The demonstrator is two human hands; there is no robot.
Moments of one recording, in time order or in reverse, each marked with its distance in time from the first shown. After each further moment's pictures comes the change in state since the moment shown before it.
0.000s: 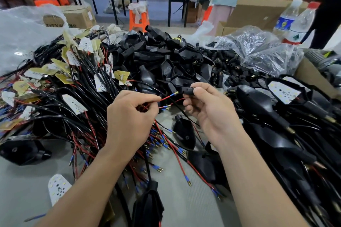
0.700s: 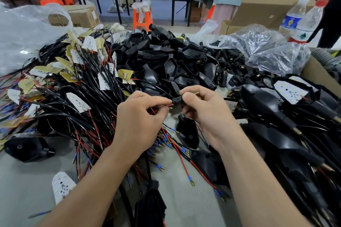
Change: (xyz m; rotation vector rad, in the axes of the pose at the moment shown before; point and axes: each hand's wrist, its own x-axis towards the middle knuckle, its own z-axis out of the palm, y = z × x) left_hand -0.004 0.004 0.005 -0.037 -0.071 -0.058; right_hand 0.002 0.013 0.000 -0.369 -0.116 -0.105
